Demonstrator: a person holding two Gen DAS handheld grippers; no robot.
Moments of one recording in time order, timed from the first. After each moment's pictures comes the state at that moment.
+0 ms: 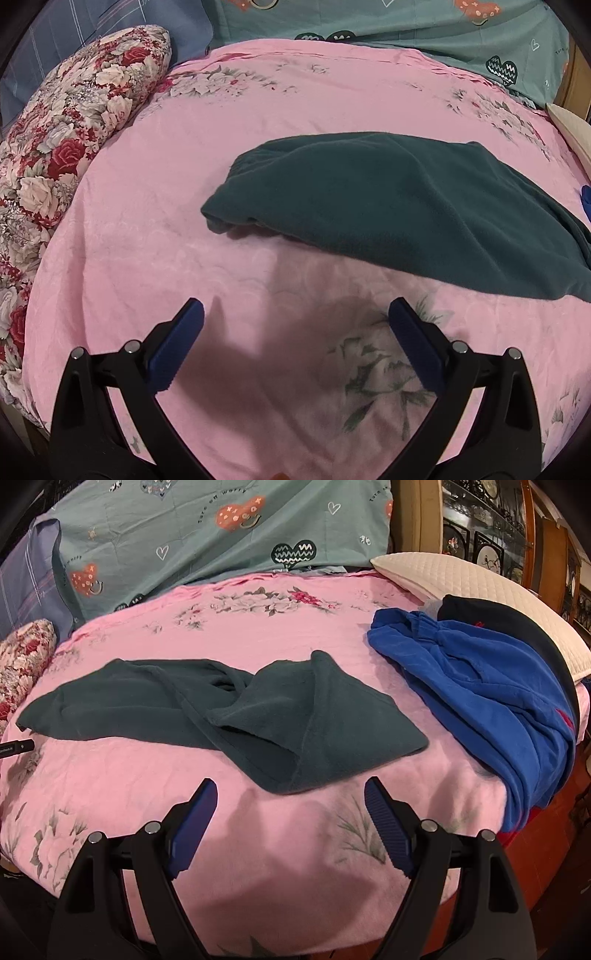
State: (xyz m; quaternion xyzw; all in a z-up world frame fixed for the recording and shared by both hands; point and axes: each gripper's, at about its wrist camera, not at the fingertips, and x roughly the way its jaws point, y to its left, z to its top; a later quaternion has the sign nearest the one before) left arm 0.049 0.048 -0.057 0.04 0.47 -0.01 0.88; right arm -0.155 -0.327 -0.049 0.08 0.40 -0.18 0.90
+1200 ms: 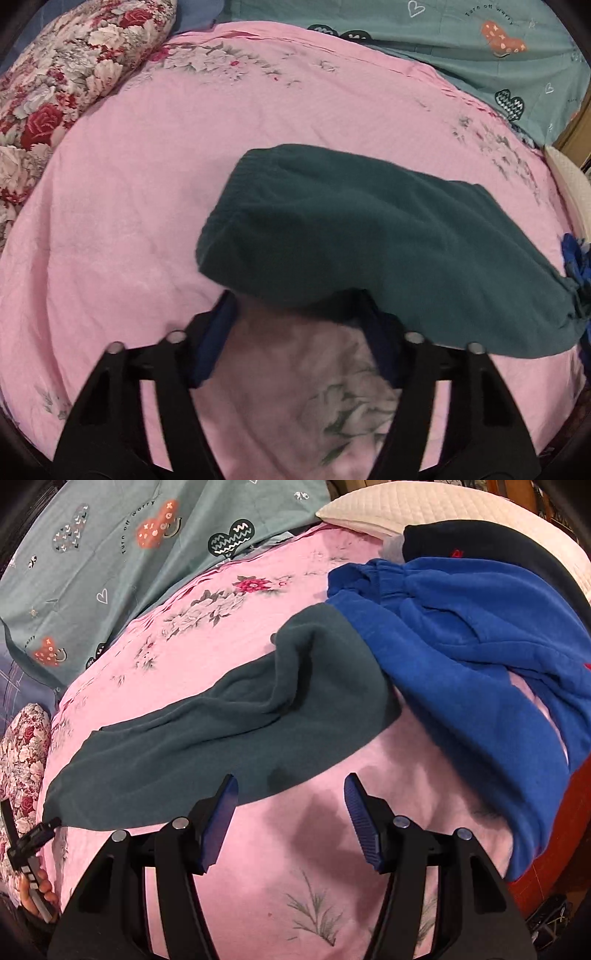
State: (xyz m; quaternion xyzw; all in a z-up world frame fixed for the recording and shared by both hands) left arm 0.082 0.059 -0.054 -0.07 0.50 -0.05 0.86; right arm -0.127 -0.417 -0.047 0.25 0.42 -0.16 0.86
